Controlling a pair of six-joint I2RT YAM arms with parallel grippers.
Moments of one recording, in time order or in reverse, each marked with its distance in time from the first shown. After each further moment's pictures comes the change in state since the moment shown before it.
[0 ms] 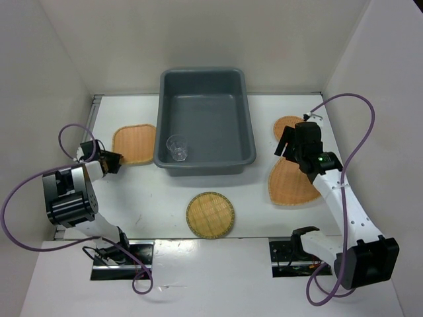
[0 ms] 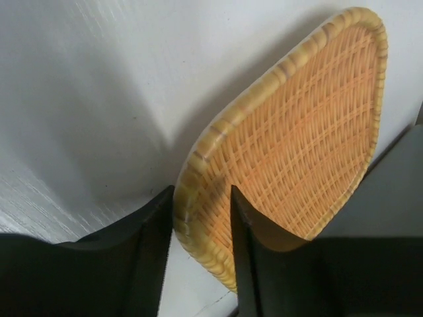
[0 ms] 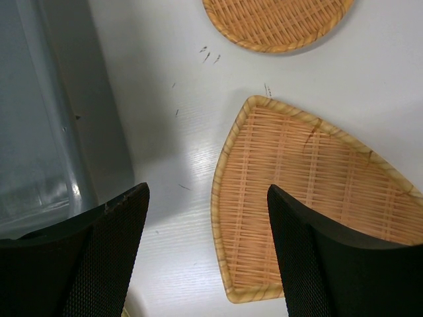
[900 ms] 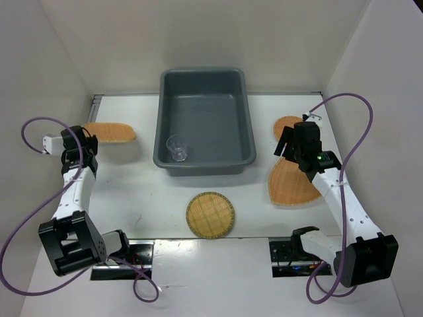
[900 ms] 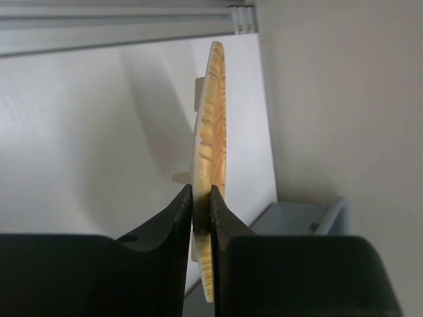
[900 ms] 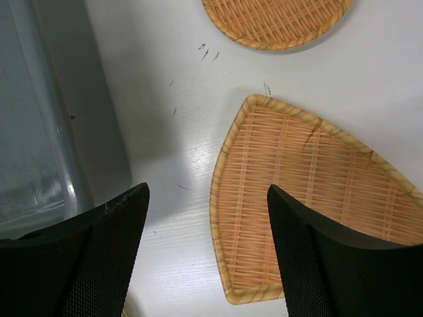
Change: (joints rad) left arm -0.006 -0.417 0.076 -0.160 -0.331 -0.121; right arm 0.000 0.020 0.000 0.002 0.003 -0.002
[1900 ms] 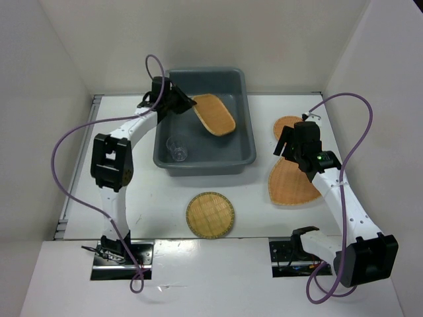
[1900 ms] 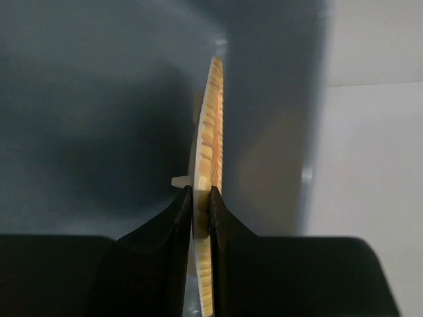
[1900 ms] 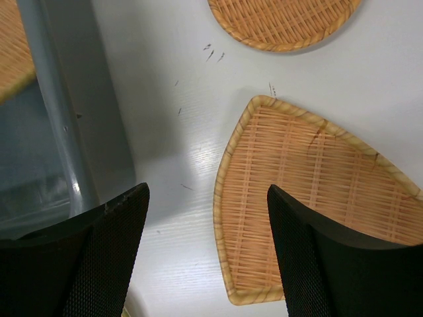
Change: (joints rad) left arm -0.598 0.853 0.941 -0.040 0.488 0.235; right arm 0.000 0.000 0.000 0.006 -0.017 -0.001
